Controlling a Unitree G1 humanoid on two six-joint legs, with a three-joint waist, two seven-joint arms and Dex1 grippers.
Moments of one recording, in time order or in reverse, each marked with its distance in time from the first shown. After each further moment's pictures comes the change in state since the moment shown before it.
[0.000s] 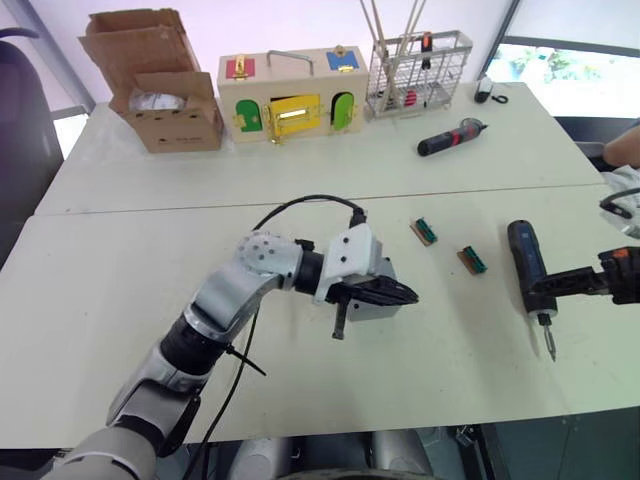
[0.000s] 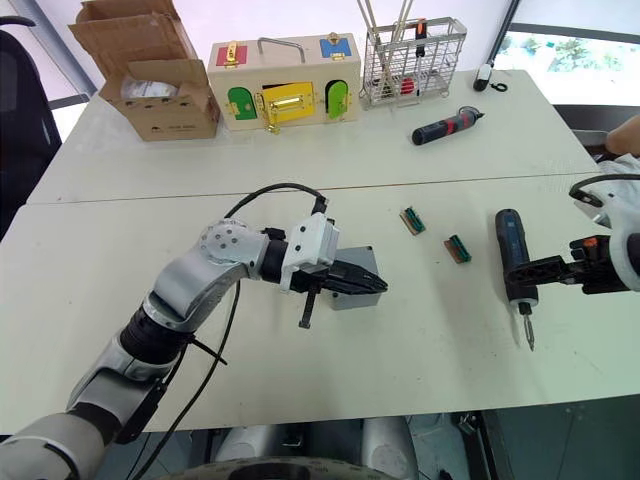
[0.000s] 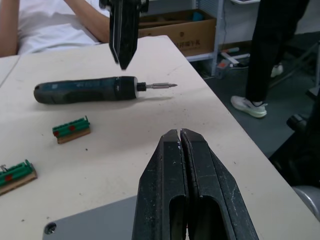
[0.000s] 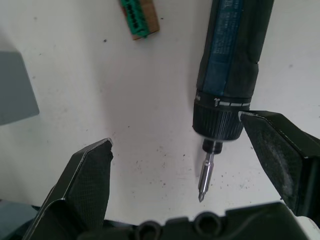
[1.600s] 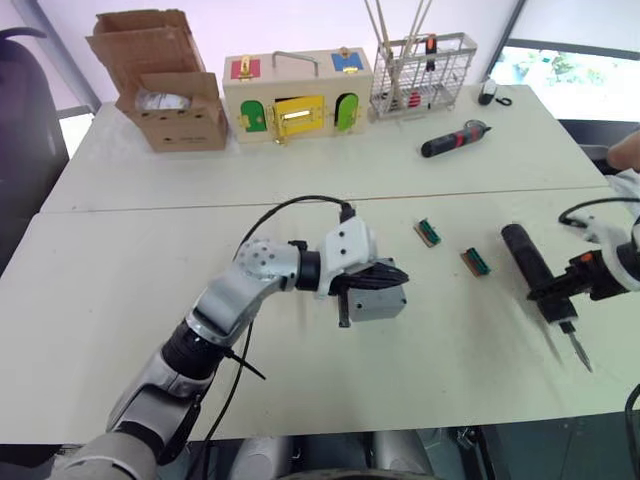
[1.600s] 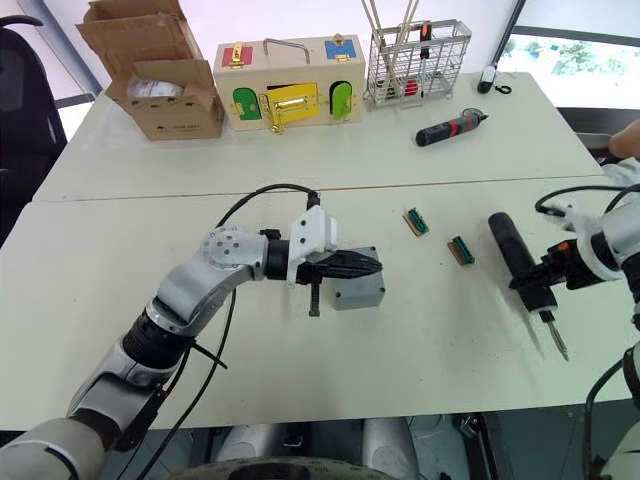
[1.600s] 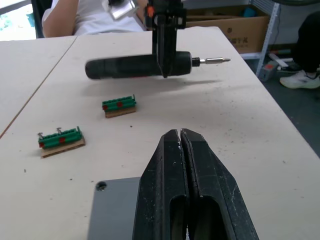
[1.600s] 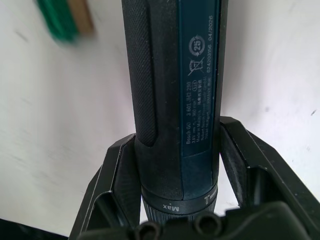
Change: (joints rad) left arm 0.009 -0.012 0.008 0.105 0.034 -0.038 0.128; right arm -0.261 0.229 0.206 0.447 -0.618 -0.273 0.461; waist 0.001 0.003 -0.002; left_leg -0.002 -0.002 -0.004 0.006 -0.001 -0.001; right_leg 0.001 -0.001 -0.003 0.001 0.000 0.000
